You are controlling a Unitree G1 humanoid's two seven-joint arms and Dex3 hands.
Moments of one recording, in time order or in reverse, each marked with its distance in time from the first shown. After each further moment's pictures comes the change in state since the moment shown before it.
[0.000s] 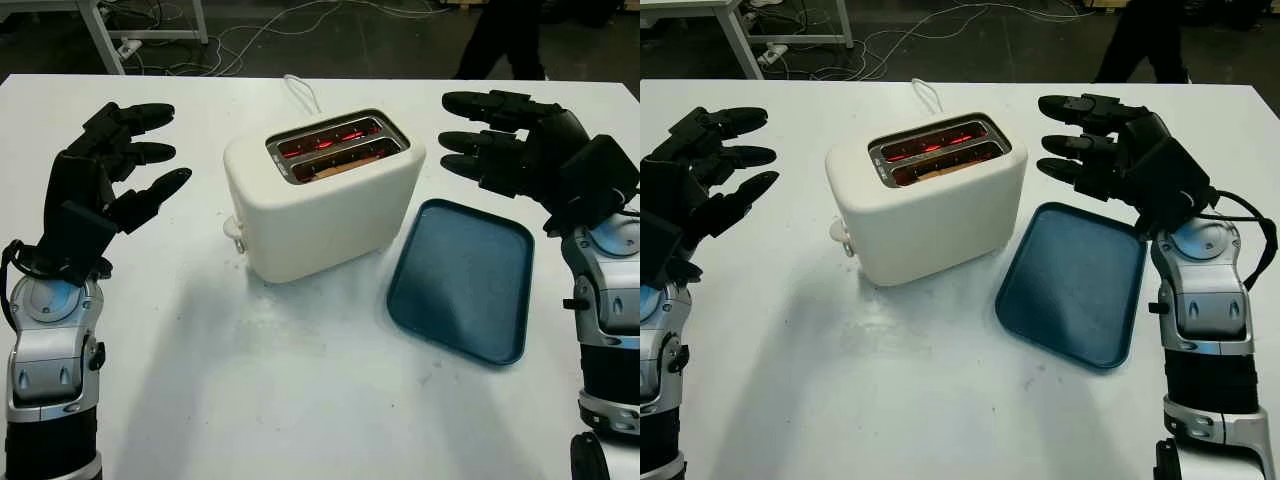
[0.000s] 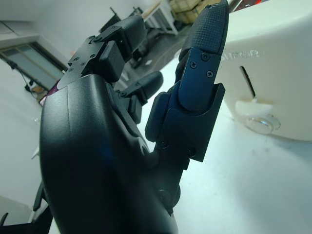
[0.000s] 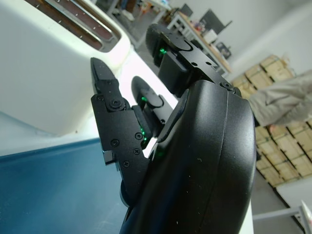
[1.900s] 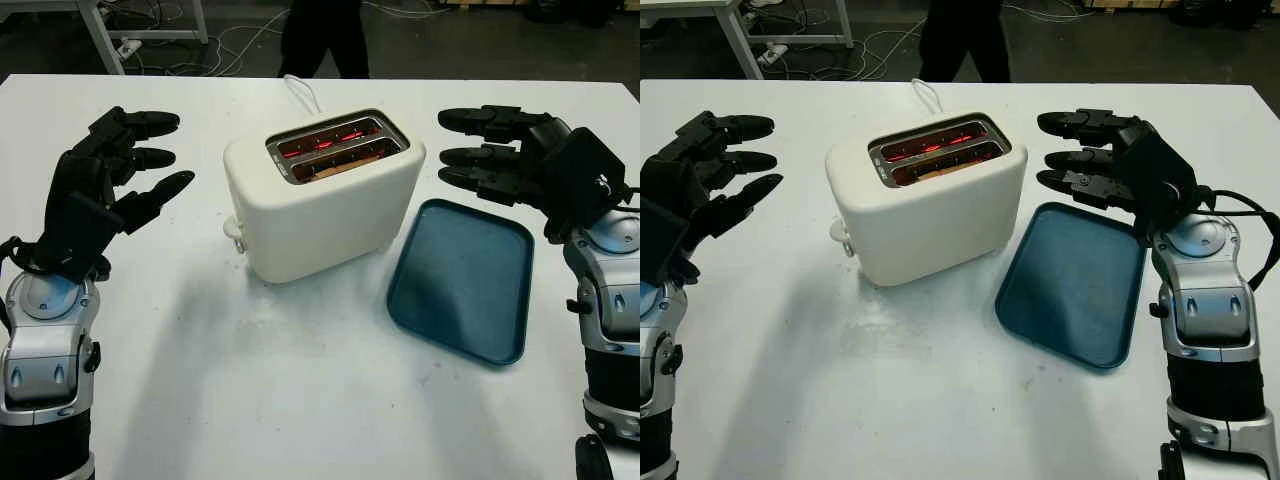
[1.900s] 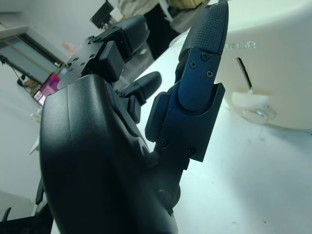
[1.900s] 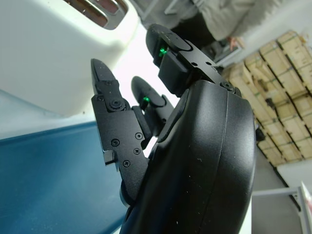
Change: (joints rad) left arm 0.003 0.033 -0.017 -0.056 0.011 0.127 0.000; right arm 0.003 -0.019 0.026 -0.108 -0.062 0.237 -0.007
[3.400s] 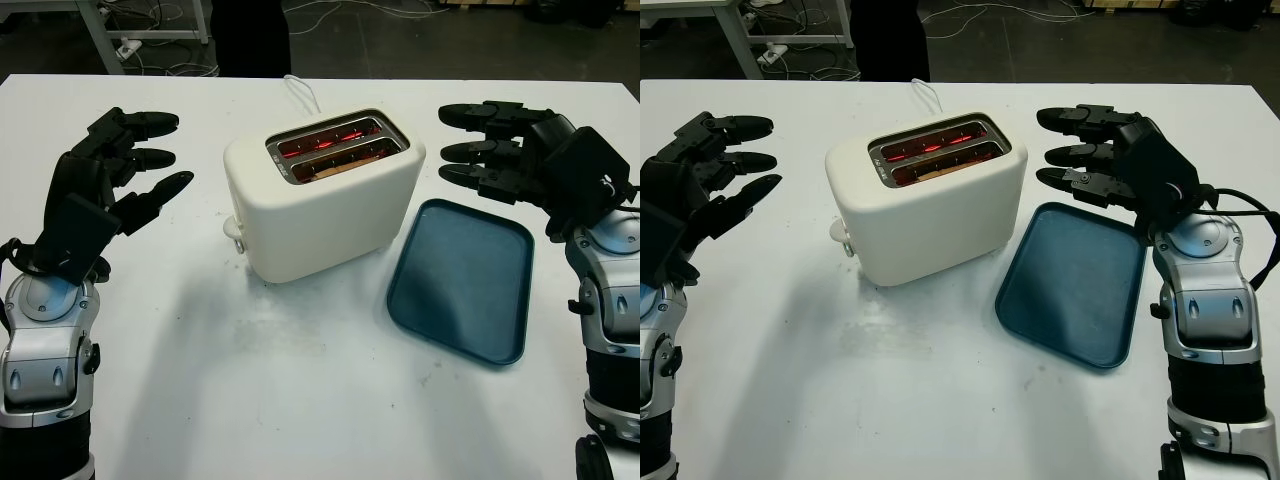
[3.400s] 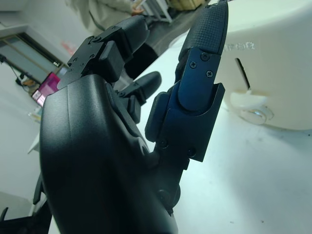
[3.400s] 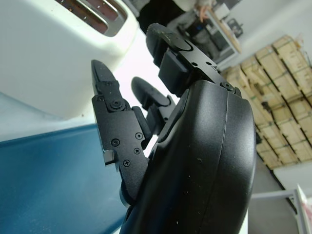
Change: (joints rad) left arm 0.006 -0.004 0.004 -0.005 -0.010 -0.001 0.000; right arm 0.002 0.000 -0.001 -0.021 -0.002 -0.003 0.000
